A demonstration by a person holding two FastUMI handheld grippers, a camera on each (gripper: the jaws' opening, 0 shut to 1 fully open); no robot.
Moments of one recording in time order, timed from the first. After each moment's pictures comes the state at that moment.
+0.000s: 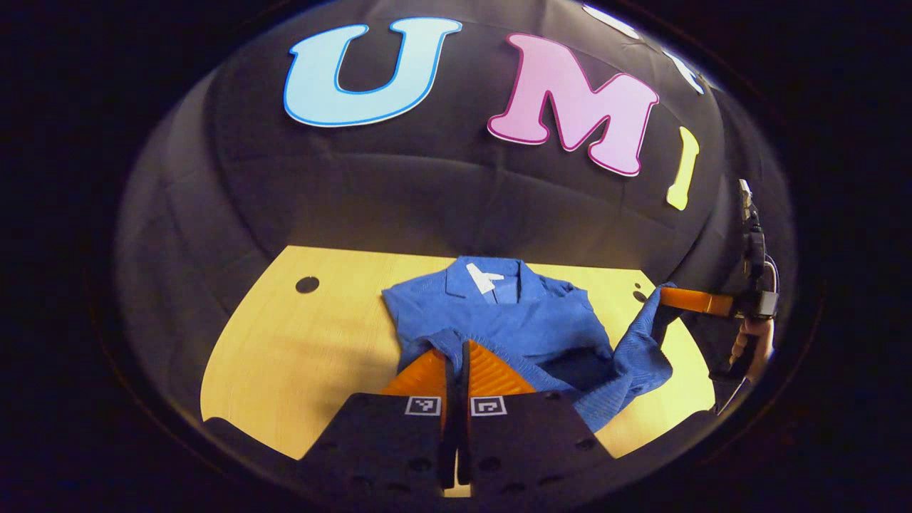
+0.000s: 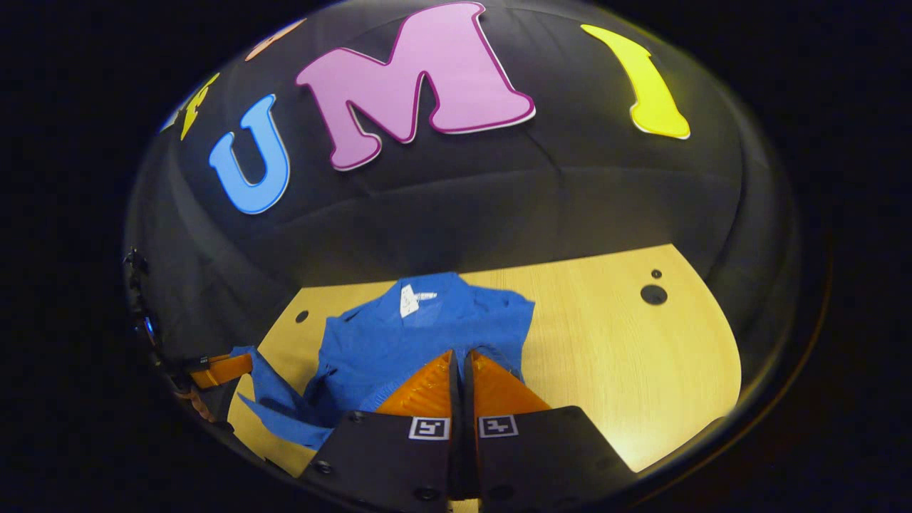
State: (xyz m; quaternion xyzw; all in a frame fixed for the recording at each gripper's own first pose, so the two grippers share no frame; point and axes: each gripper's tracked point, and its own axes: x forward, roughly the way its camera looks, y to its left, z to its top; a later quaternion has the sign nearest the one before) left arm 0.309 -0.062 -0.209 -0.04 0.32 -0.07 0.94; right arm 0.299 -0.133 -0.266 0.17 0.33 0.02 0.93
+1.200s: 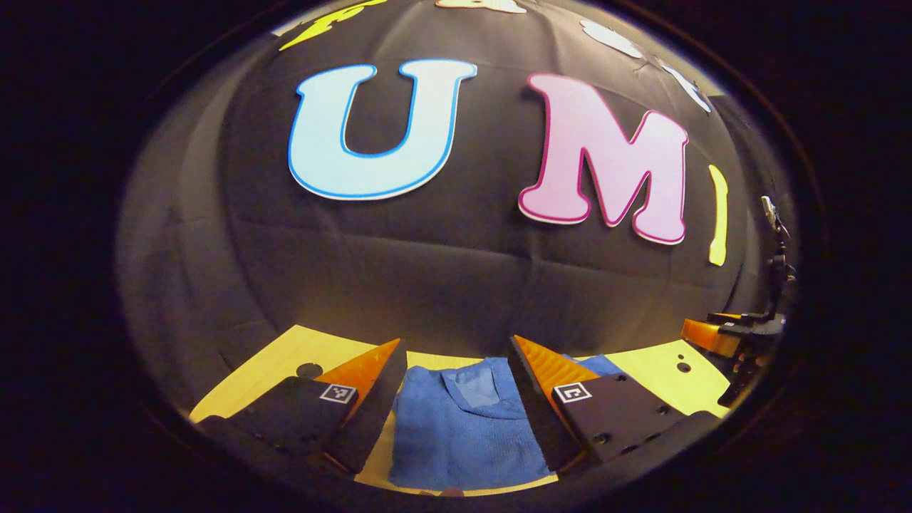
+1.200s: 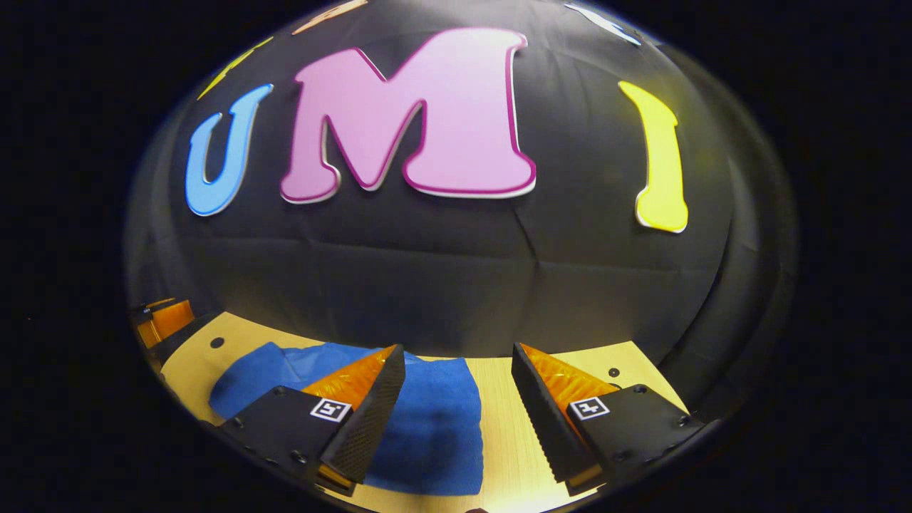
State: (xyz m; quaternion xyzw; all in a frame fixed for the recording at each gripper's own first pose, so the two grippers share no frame) left arm 0.373 -0.054 -0.151 -0.05 0.13 0.00 0.99; right arm 0.354 -0.171 -0.258 0.04 0.20 -0.06 0.98
